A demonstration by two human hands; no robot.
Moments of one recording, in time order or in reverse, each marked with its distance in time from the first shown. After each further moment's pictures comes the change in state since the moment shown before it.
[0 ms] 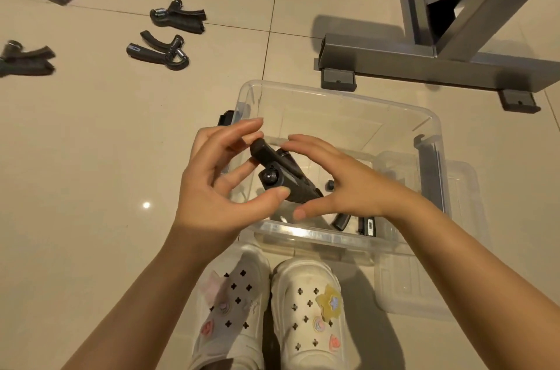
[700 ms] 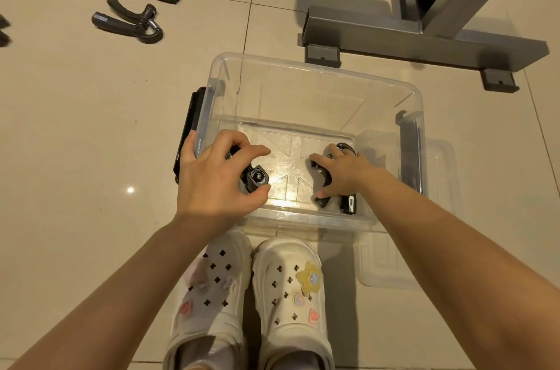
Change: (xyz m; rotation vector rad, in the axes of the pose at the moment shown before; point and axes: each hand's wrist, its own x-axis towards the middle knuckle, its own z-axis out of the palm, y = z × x) left_hand -0.002 -0.052 0.014 1.022 -0.147 0.073; right_hand 0.017 0.123 0.019 -0.759 -0.309 0.559
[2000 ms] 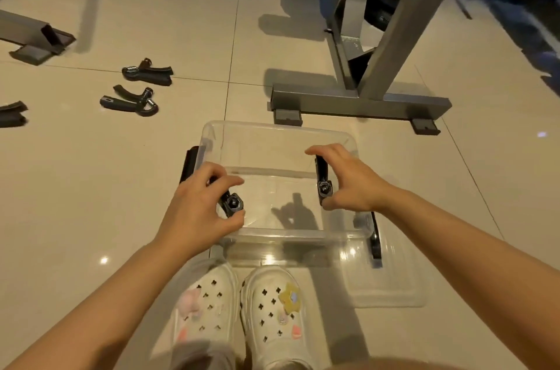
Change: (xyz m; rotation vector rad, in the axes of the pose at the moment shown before) left_hand -0.003 0.012 -0.049 -0.085 0.052 0.154; right_hand -0.154 0.010 -0.071 0.498 0.539 -0.153
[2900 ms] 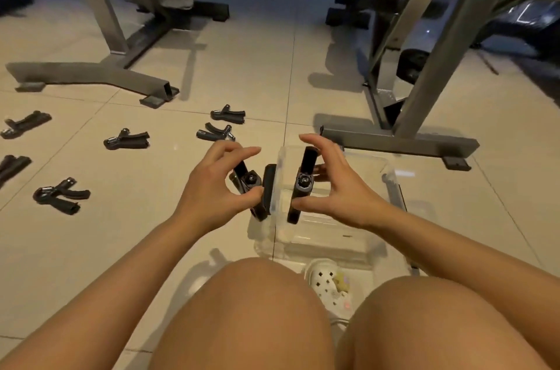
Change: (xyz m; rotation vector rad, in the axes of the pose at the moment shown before) left_hand -0.079 0.016 -0.175 -0.200 0.183 -0.040; right_hand -0.085 -0.213 -0.001 0.435 0.206 -0.299
